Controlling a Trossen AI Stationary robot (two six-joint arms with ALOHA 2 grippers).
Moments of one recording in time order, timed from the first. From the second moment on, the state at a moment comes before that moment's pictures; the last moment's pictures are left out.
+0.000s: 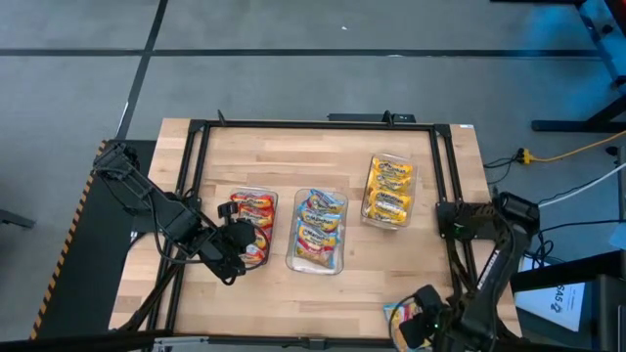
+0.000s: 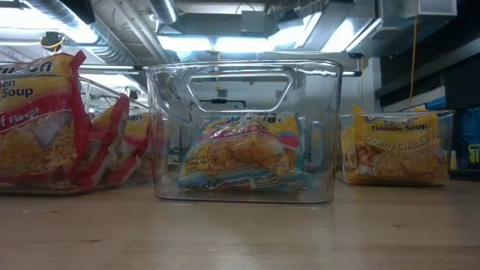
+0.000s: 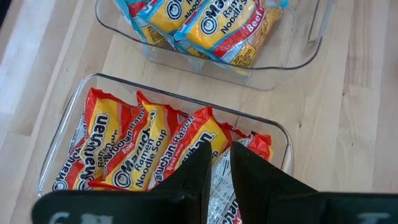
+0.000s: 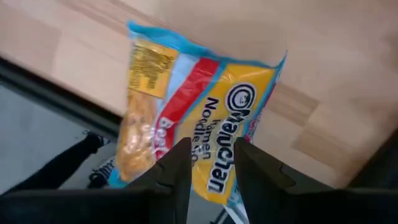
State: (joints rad) left arm -0.65 1.36 1.25 -1.11 -0.49 -0.78; right arm 1.12 1.82 1.38 -1.04 0.12 2.27
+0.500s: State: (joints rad) left arm -0.65 1.36 1.25 -1.11 -0.45 -0.78; right arm 1.07 1.81 1.12 -0.68 0.04 2.29
